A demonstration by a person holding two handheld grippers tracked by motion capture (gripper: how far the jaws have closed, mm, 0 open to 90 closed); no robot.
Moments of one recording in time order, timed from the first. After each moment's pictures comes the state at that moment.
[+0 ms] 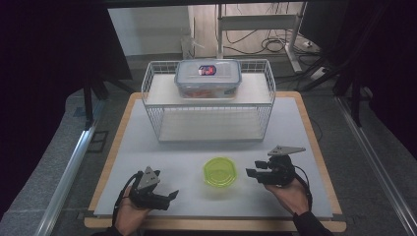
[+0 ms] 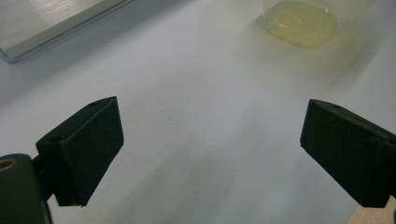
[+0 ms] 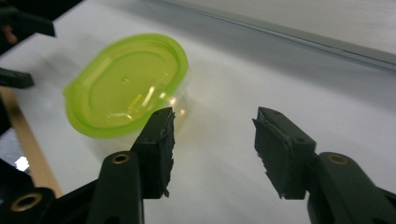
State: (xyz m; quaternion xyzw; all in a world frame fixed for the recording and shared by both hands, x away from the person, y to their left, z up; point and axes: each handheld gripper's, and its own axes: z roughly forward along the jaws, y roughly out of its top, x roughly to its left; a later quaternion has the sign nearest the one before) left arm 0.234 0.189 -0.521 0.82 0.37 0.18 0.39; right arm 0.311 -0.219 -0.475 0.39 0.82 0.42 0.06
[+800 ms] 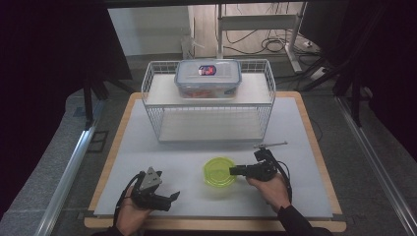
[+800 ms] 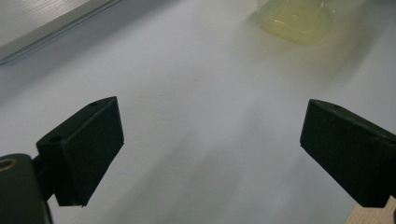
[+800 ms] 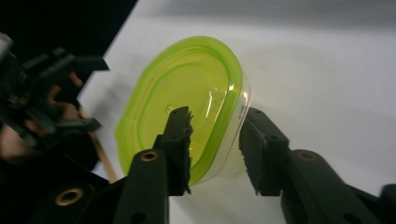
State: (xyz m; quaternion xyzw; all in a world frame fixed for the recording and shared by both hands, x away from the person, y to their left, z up) left arm 0.234 0.185 -0.523 0.83 0.36 0.18 0.38; right arm 0.336 -0.182 -0.499 0.46 0.76 0.43 -0.13
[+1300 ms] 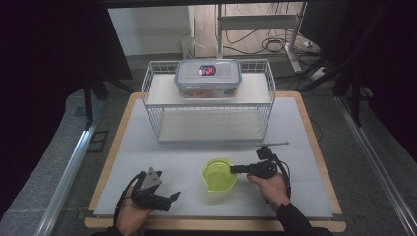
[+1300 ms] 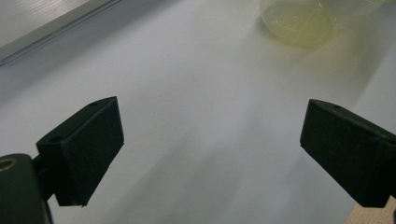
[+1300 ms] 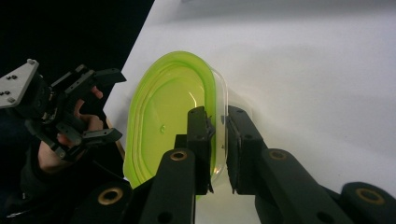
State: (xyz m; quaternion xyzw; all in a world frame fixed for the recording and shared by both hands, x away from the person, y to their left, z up) left arm 0.234 0.184 -0.523 0.83 0.36 0.18 0.38; right arm 0.343 -0.188 -0.504 0.49 0.73 0.44 -0.19
